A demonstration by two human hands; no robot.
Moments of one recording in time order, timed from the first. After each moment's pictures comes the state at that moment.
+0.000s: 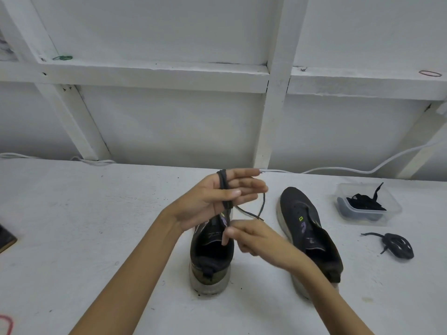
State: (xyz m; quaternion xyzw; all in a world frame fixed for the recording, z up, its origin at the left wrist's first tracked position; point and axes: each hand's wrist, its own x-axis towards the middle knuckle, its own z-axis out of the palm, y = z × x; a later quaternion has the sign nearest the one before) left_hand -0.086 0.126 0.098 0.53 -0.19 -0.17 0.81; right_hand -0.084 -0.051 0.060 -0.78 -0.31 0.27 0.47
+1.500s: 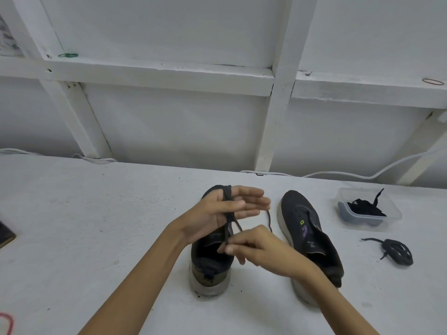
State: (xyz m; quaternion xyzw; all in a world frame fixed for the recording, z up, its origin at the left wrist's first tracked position) left_hand -0.094 0.121 0.080 0.57 -0.17 -0.17 0.79; right_hand -0.084 -0.053 0.054 -0.80 -0.38 0.25 0.40
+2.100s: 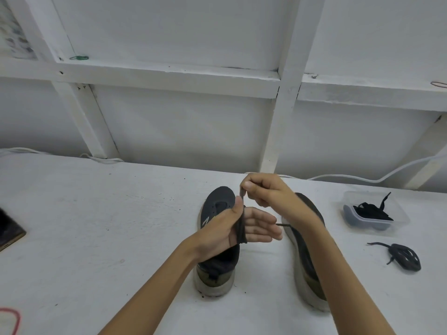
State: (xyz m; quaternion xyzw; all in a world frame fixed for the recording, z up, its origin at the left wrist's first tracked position) left_hand -0.115 0.098 0.069 0.52 -0.11 -0.22 0.82; right_hand -0.025 -0.038 0.100 -0.75 -0.32 0.17 0.55
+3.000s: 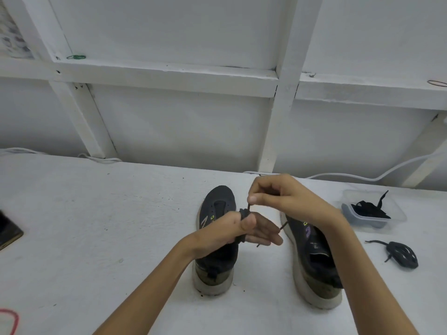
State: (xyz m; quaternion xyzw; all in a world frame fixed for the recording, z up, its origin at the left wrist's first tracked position) left_hand -0.114 0.100 0.072 0.63 -0.20 -0.21 0.72; right_hand -0.034 -0.063 0.124 -0.77 -0.40 0.17 0.46
